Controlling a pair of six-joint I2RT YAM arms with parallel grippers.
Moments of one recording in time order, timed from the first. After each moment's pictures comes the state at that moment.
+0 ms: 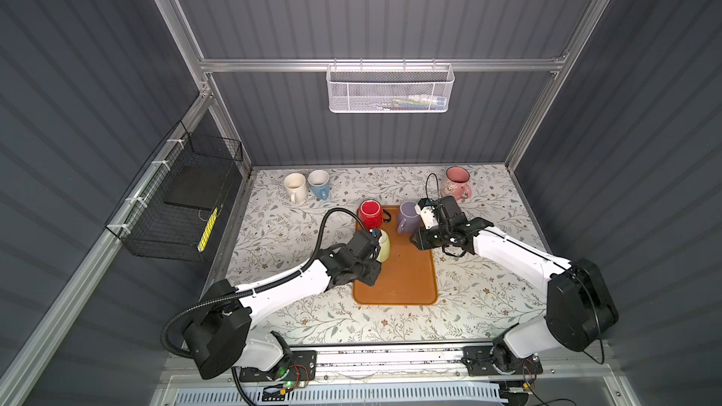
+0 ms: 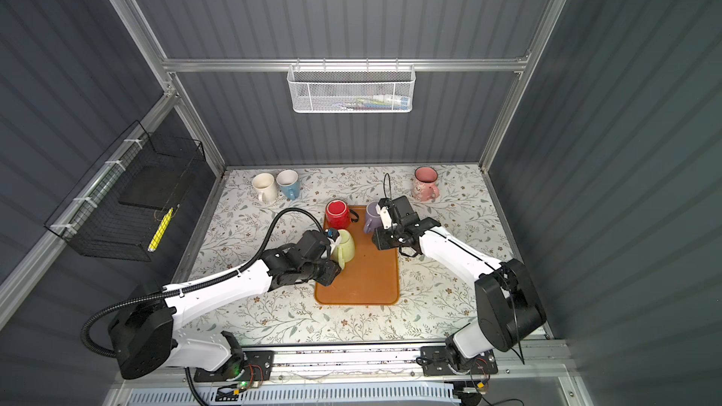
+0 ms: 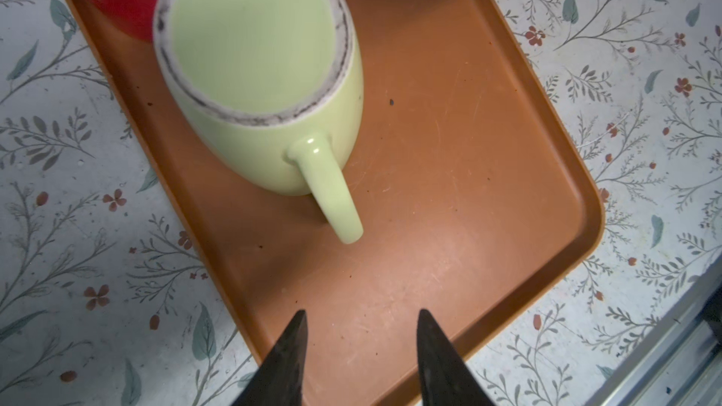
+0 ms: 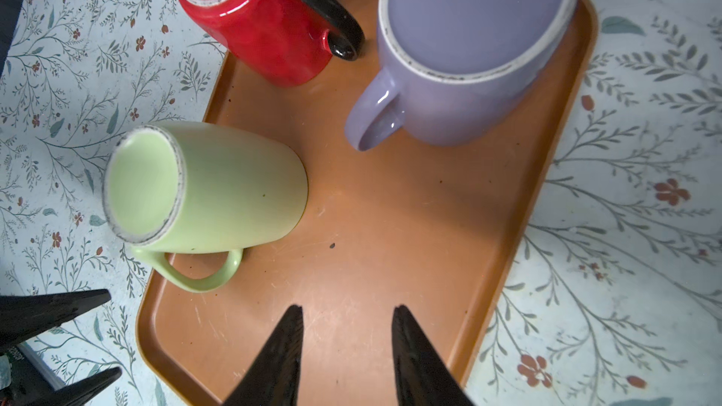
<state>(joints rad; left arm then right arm) -0.88 1.41 0.88 -0.43 -0.03 -0.31 0.49 1.50 1.00 -0.45 -0.18 0.25</state>
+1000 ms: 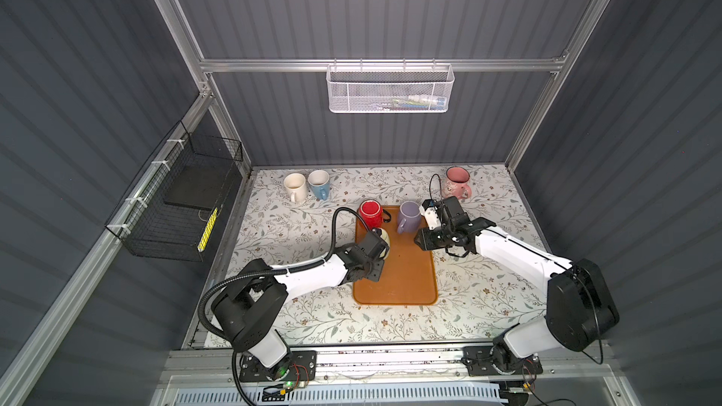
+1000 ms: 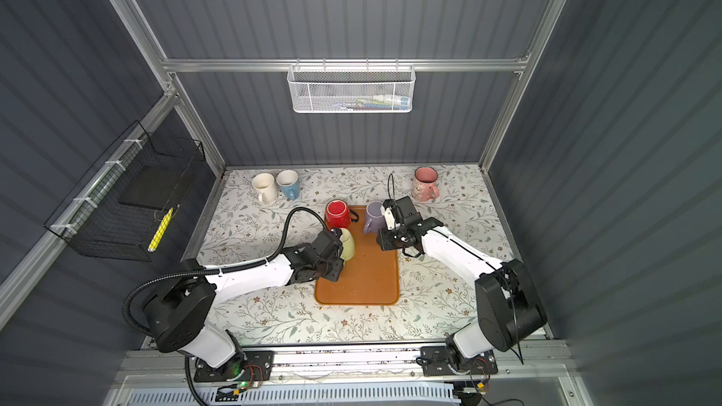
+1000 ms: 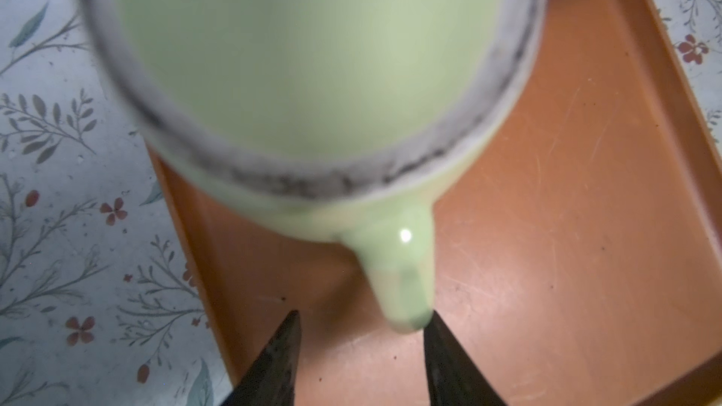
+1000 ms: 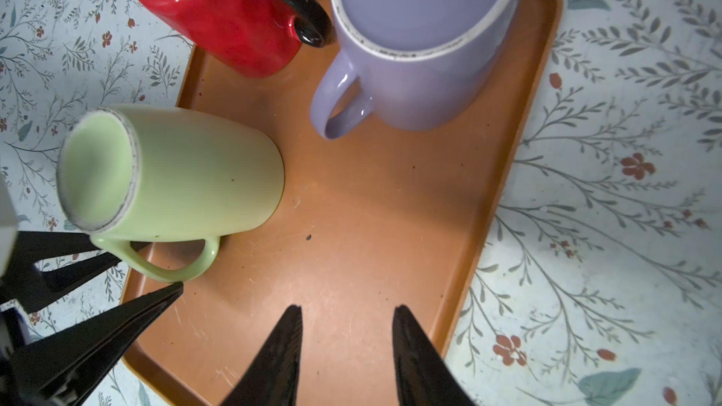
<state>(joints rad) -0.88 1.60 0.91 -0.33 -0.15 -0.39 0.46 1.50 0.99 -0.48 -0.17 0.25</state>
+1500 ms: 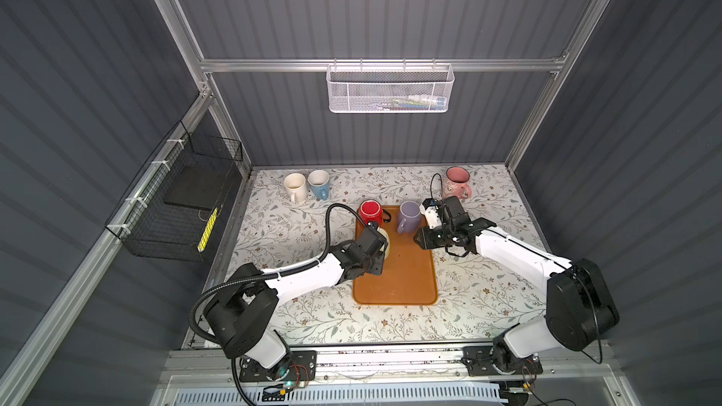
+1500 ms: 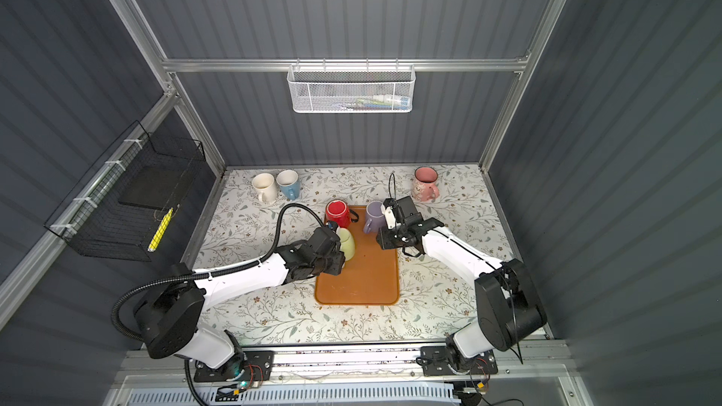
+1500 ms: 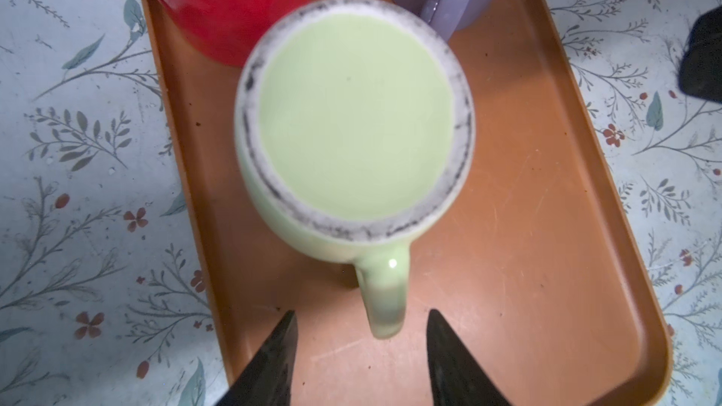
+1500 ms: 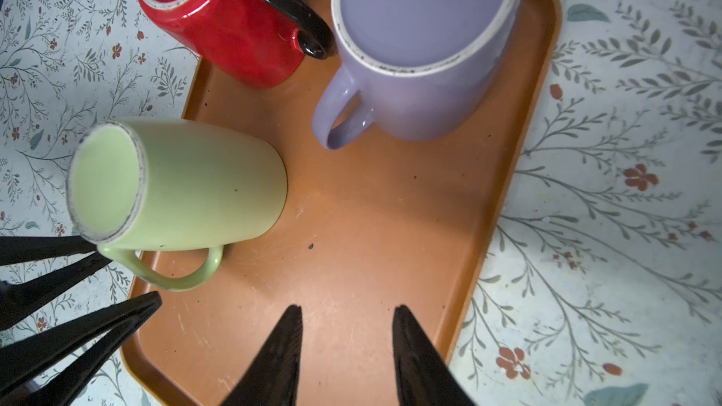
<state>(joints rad) -0.88 1.57 0.93 -0.30 -0.15 -0.50 0.46 1.50 0.98 -0.44 -0.19 0.25</state>
